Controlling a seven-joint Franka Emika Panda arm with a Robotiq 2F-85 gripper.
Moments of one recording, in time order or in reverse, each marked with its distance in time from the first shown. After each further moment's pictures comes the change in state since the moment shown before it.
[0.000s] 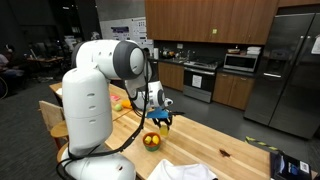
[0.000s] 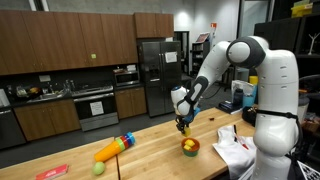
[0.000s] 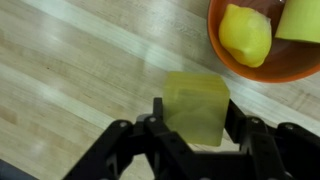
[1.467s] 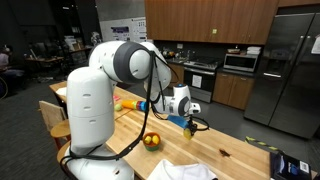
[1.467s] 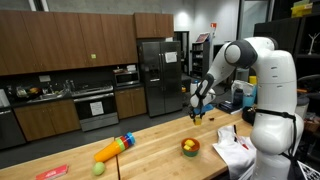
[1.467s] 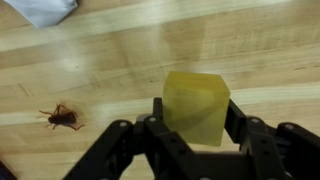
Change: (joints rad) arm -0.118 0.026 -0.222 0.004 0.092 0.212 0.205
